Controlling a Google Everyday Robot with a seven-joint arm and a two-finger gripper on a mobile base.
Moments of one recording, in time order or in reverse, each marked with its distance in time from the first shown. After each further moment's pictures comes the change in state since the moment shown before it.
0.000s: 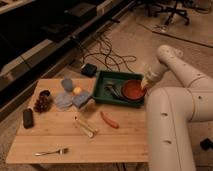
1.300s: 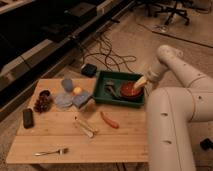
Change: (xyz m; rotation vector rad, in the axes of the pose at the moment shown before) arm 0.001 -0.001 0.000 0.000 0.000 0.000
